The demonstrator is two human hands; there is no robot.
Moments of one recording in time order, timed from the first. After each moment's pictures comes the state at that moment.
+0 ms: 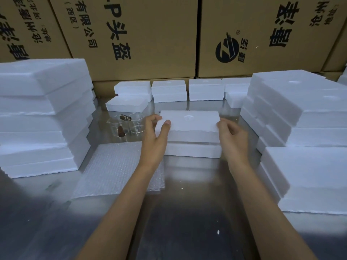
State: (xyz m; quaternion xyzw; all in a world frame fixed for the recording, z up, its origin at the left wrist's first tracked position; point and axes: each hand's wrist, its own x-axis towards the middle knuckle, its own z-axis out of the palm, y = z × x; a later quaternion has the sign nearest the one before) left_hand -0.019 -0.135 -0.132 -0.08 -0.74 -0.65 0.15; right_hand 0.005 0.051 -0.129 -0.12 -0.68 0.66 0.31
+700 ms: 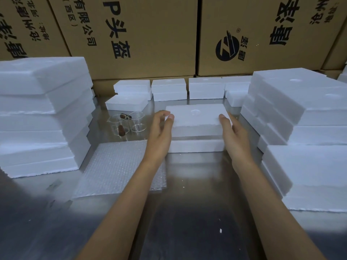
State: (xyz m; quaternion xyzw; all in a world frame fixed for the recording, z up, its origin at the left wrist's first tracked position) left_hand -0.016 -0.128 -0.123 -0.11 -0.73 -0.66 0.10; right_hand 0.007 0.058 -0.130 -0.10 -0.69 0.68 0.22
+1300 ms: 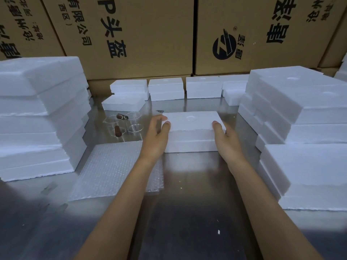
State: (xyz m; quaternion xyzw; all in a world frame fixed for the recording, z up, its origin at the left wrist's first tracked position) left_hand -0.039 -0.131 -0.135 -0.06 -0.77 -0.62 0.08; right_hand -0.001 0.055 -0.141 -0.12 -0.73 0.64 0.19
